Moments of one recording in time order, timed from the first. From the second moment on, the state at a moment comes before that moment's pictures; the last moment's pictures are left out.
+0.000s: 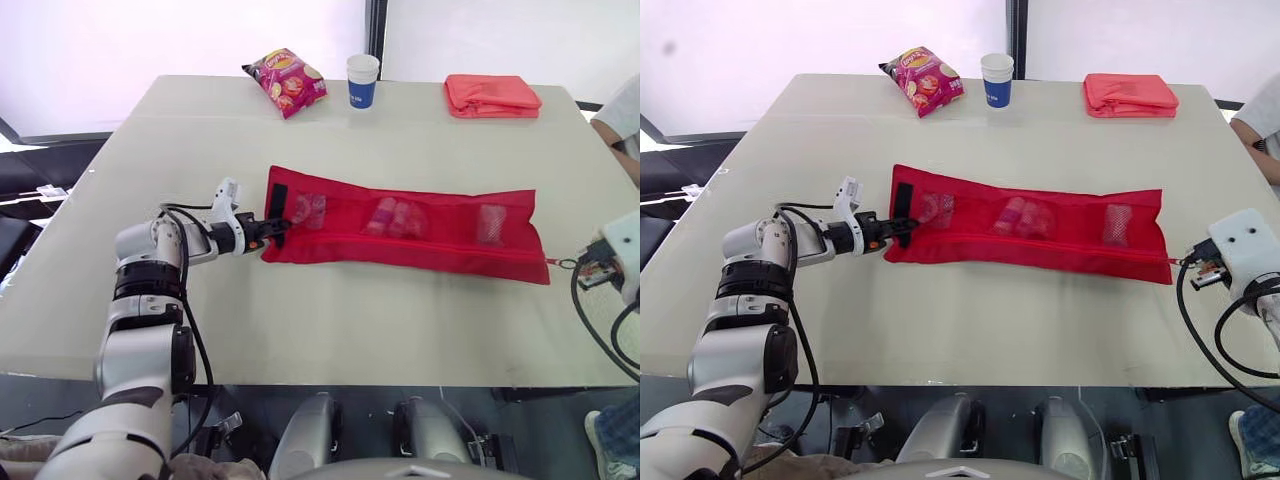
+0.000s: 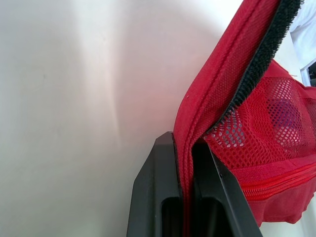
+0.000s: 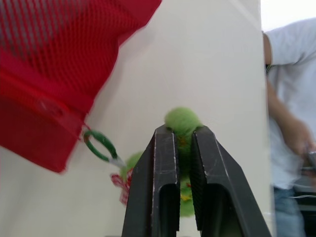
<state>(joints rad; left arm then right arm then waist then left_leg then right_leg) -0.83 0.58 0.19 0.70 -0.55 1.03 -0.72 0.01 -0.80 -0.40 -0.65 0.19 1.03 0.37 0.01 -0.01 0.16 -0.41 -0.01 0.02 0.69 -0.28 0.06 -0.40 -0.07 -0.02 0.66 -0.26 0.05</state>
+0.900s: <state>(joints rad) -0.57 0.45 0.03 -0.33 -0.77 0.82 -0.89 0.16 0.04 -0.65 -0.80 0.93 1.26 0.07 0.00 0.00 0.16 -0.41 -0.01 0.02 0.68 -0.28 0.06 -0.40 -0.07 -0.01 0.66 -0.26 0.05</state>
